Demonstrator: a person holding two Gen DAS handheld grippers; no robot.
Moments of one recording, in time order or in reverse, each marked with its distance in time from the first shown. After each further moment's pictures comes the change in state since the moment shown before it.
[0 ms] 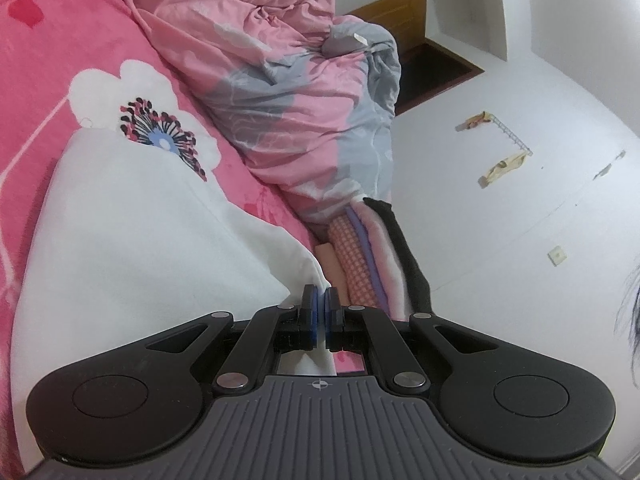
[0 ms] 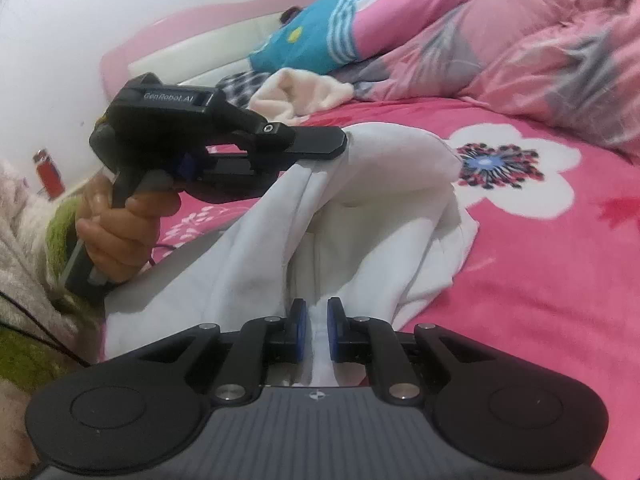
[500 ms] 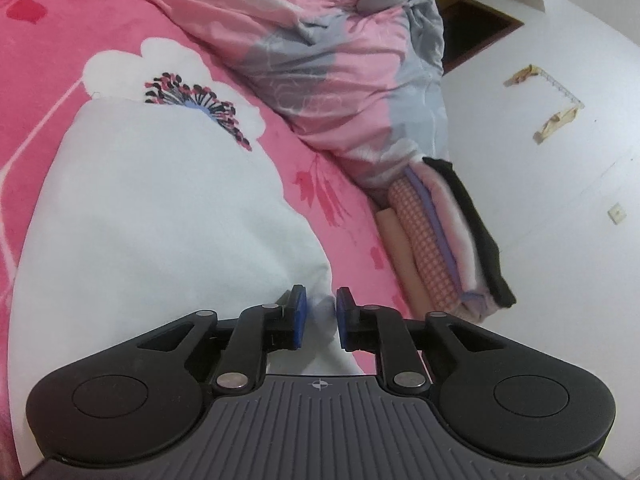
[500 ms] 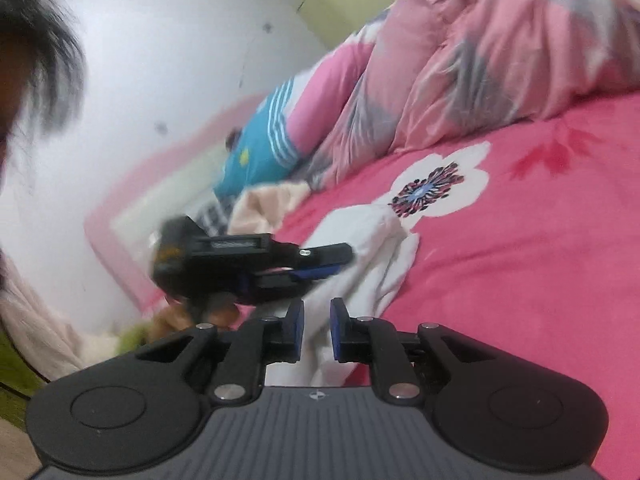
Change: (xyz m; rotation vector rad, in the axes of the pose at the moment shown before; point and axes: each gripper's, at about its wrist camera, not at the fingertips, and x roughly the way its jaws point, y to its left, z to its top) left arm 0.034 0.005 -0.006 0.086 0.115 0.212; right arm -0.091 0.006 -0.073 0.409 -0.360 -0.007
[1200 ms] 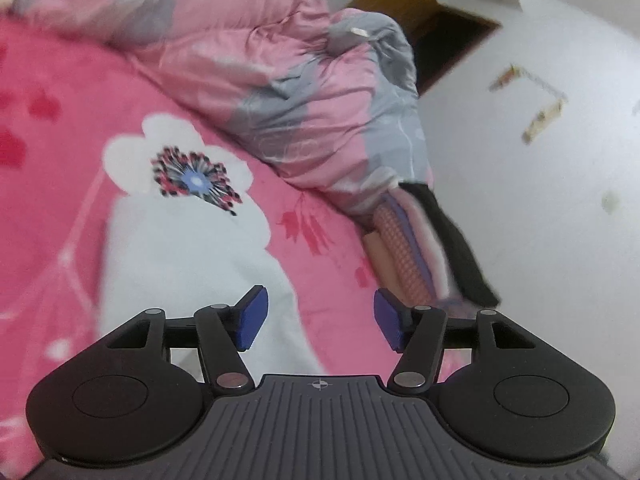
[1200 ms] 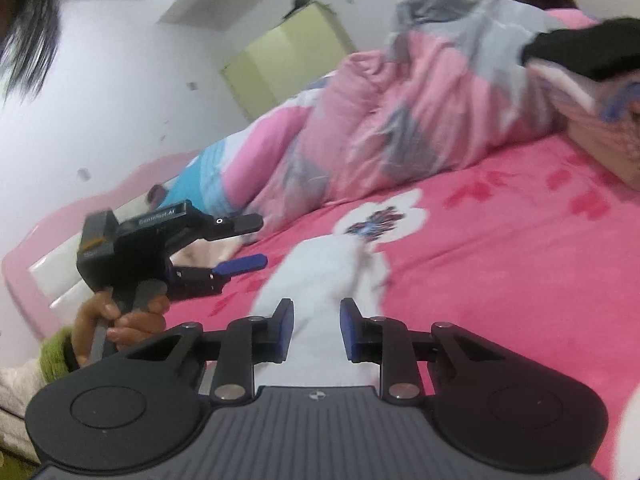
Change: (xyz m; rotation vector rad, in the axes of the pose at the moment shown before) left arm -0.100 -0.050 0.006 0.182 -0.051 0.070; right arm -0.011 0.115 -0.056 -0.033 -0.209 -0.343
